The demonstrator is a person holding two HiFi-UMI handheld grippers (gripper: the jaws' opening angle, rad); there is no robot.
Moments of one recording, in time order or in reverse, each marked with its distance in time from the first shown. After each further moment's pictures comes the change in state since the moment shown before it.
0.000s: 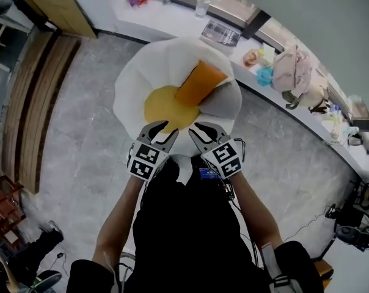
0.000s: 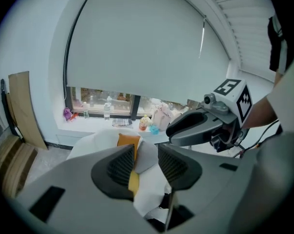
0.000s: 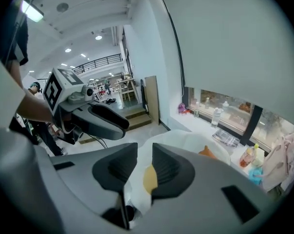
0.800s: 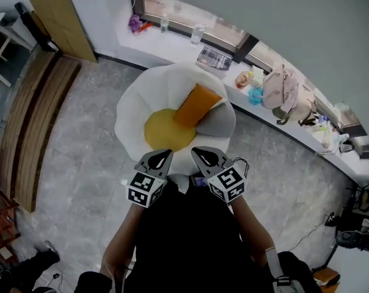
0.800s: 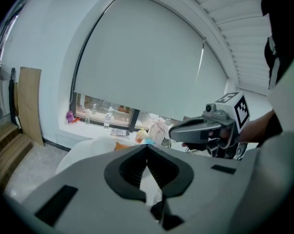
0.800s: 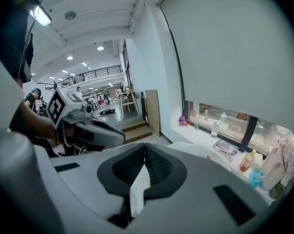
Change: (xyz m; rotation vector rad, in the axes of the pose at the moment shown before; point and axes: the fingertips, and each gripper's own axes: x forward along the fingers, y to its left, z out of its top) left arm -0.085 -0.016 0.014 -0.087 -0.182 -0.027; right arm -0.046 0.064 0.054 0.005 -0.147 -0.033
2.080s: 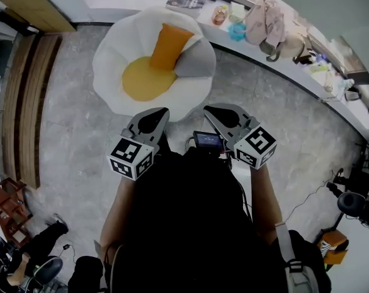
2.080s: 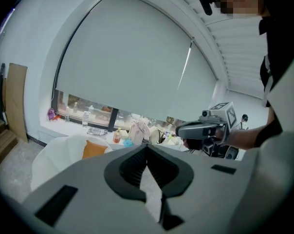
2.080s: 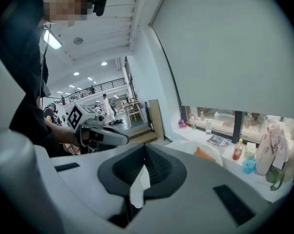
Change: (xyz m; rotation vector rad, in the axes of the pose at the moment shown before) left arm 0.037 -0.210 -0.011 -0.003 -0.026 -0.095; right arm -0.231 -0.037 -0.070 0.064 -0.131 0.097
